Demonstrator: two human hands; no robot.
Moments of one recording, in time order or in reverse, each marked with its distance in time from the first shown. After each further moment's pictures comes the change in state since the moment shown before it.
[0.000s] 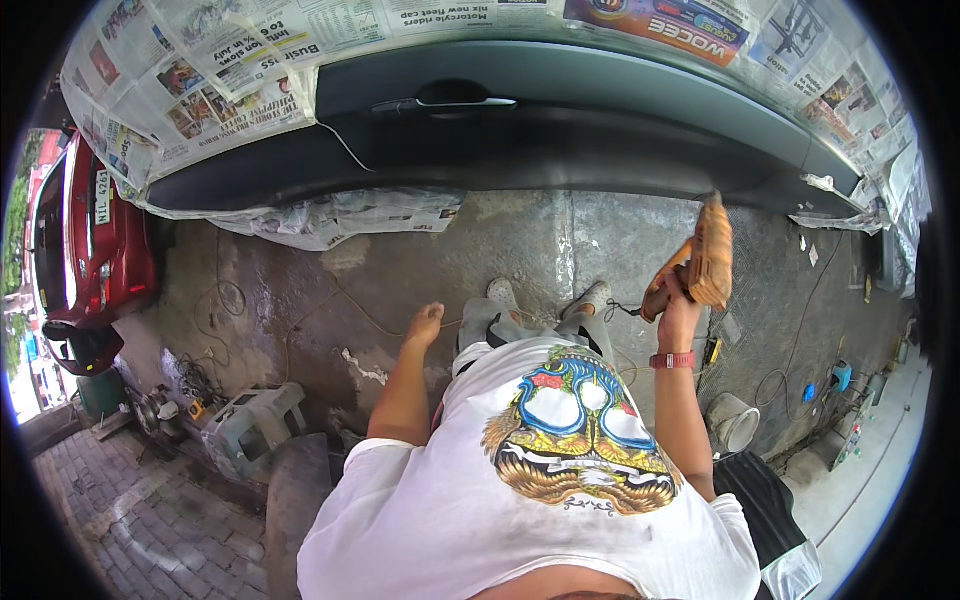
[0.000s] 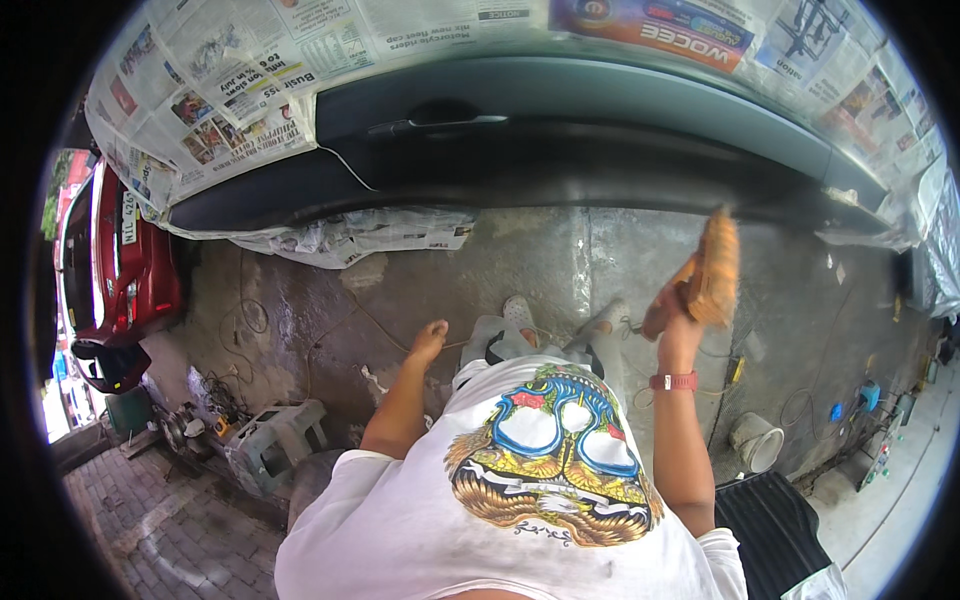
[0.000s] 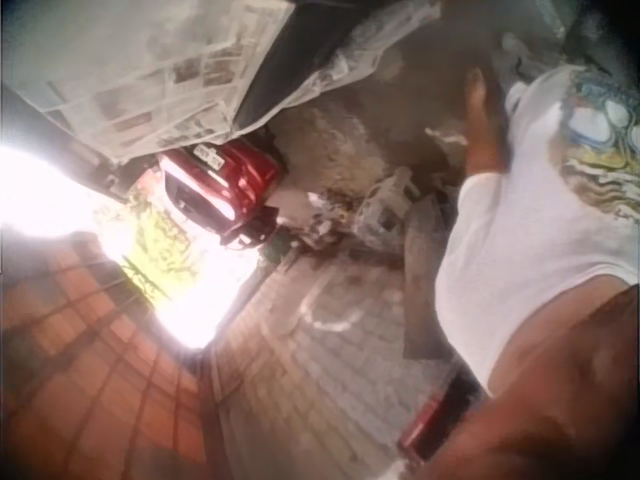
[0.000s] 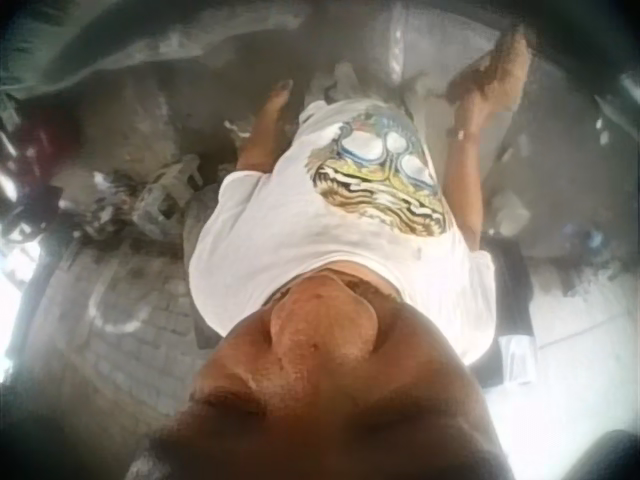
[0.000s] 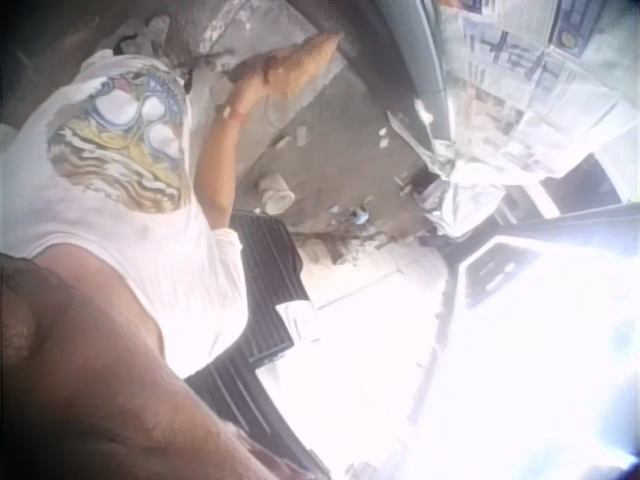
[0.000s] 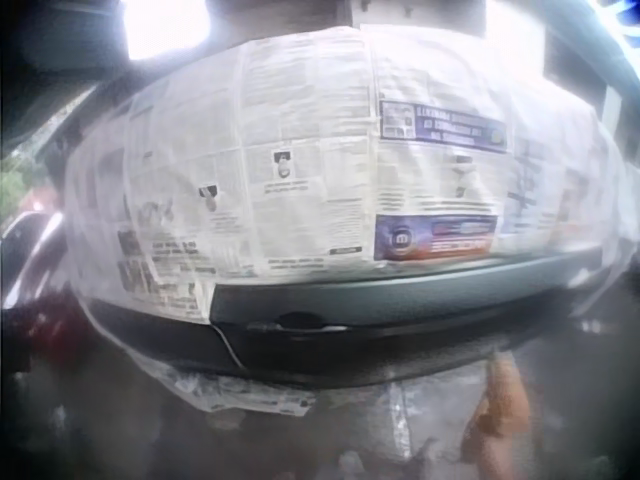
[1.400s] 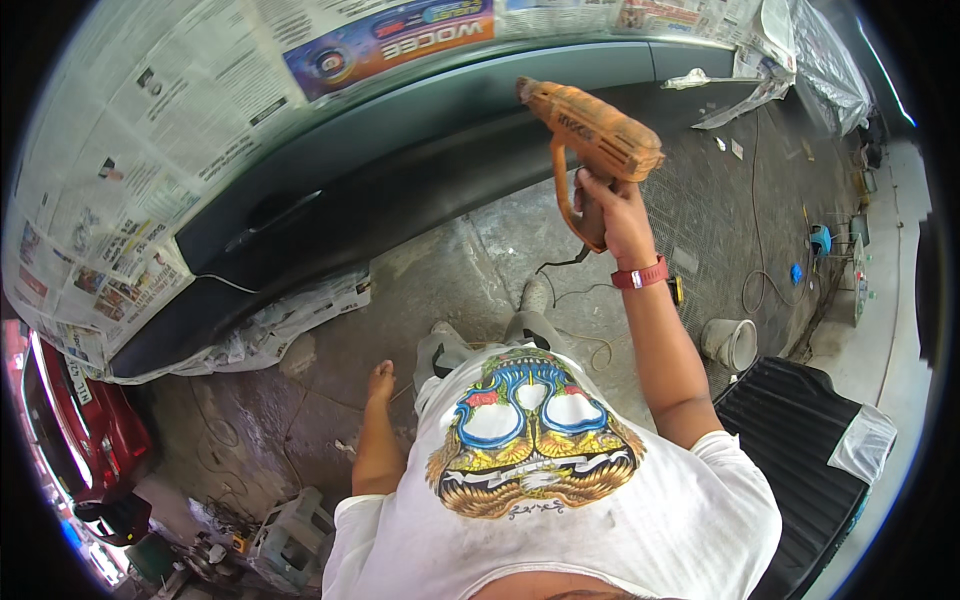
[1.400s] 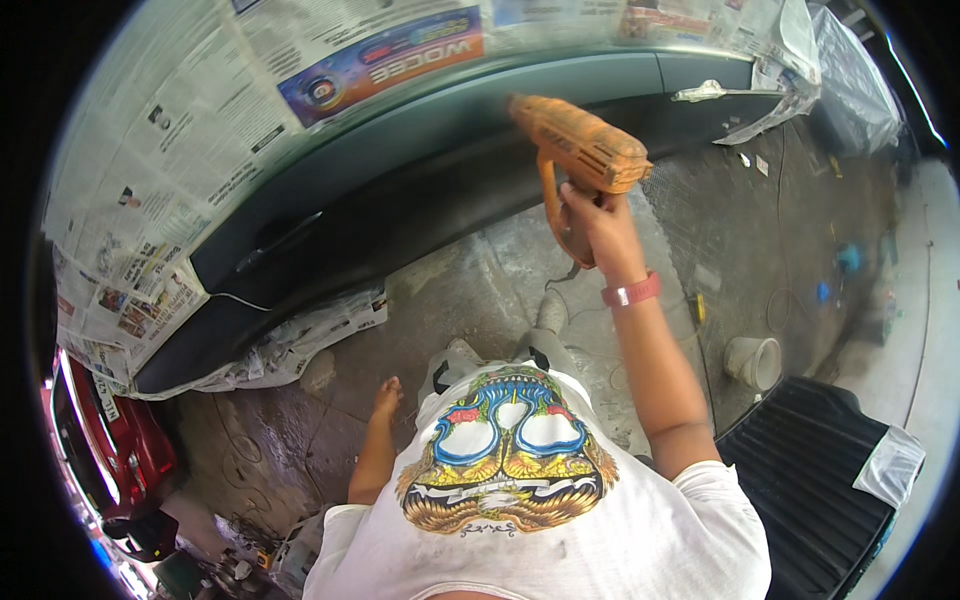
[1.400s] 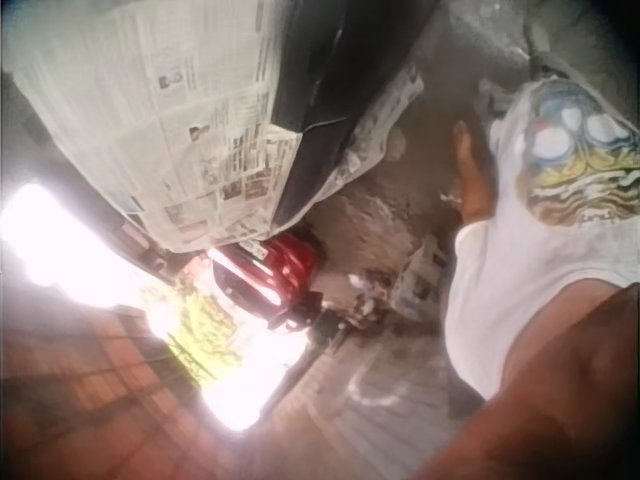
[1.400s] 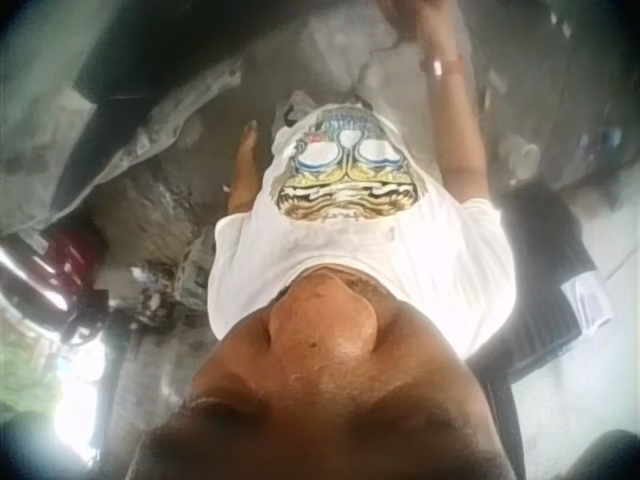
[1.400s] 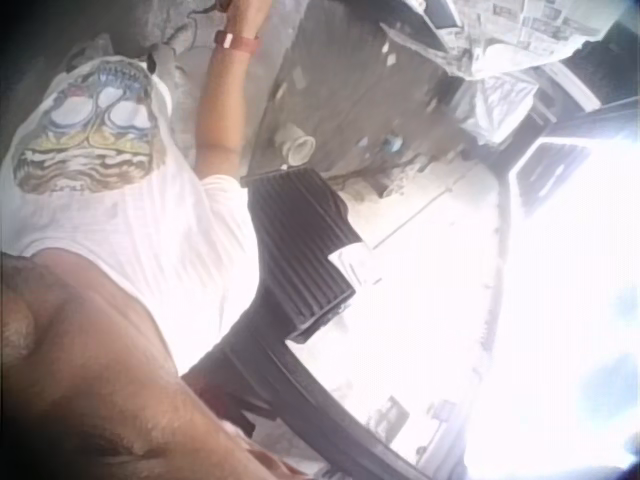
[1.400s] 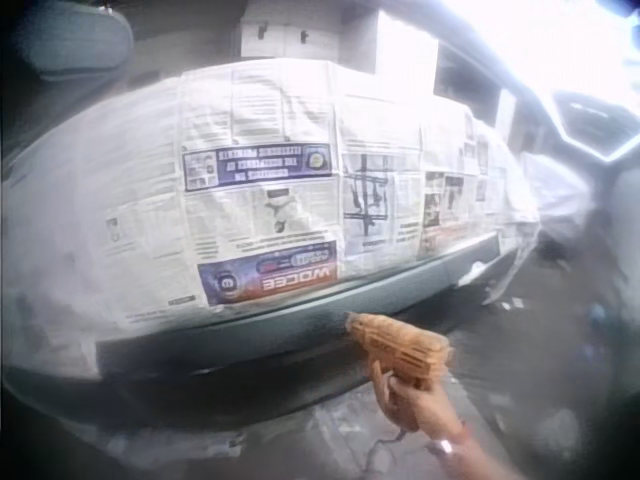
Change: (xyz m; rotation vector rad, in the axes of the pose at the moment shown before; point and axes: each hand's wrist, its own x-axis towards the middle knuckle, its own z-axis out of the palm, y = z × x) left_hand 0.027 0.037 0.064 -0.003 -0.019 -0.028; right_hand 0.107 -0.131 -0.048 0.206 -0.176 -0.096
